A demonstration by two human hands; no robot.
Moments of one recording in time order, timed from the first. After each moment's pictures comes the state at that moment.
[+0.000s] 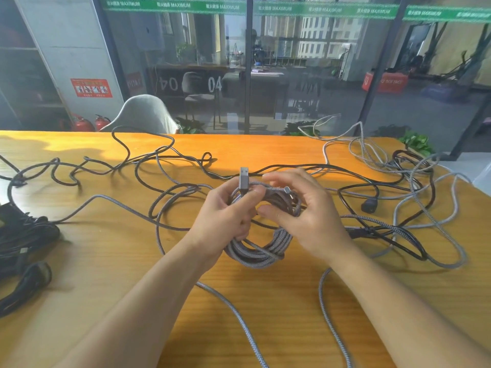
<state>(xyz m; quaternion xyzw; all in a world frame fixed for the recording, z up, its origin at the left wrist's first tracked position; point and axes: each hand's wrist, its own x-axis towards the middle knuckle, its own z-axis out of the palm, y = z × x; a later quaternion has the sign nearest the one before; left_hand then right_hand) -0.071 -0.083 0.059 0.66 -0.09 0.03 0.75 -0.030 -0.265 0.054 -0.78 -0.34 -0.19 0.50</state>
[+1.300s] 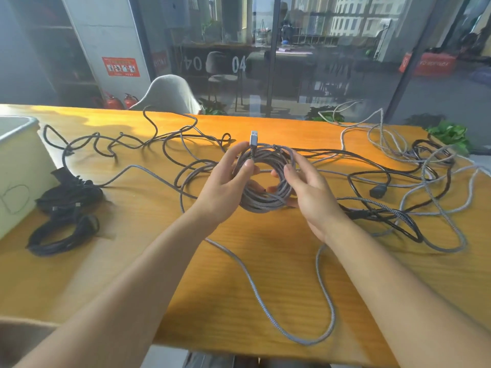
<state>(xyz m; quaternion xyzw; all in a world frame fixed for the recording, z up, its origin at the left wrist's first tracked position) -0.090 -0.074 0.065 0.77 -0.03 0.14 0.62 -0.033 -0.249 0.052 -0.71 -0.15 0.06 0.69</state>
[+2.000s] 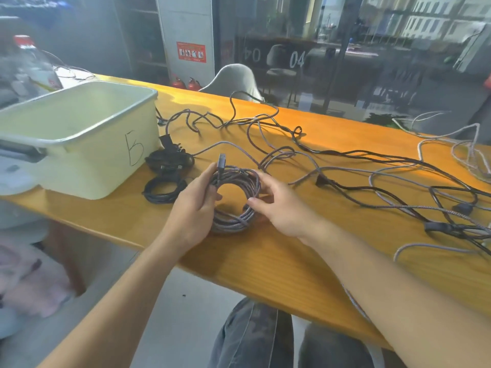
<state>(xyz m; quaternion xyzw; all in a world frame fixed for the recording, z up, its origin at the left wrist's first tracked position) -0.234 0.066 0.023 0.86 0.15 0.23 0.43 -0.112 -0.103 0.037 -0.80 -0.33 0.20 0.47</state>
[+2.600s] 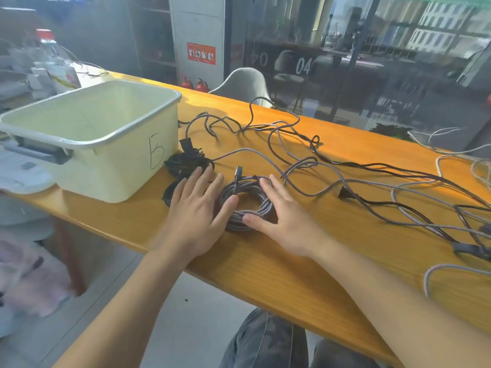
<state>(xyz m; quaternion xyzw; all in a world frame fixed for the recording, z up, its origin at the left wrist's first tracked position) -0.240 0.110 0.012 0.95 0.17 0.20 0.15 -0.128 -0.076 0.038 -0.86 -0.40 0.13 0.28</state>
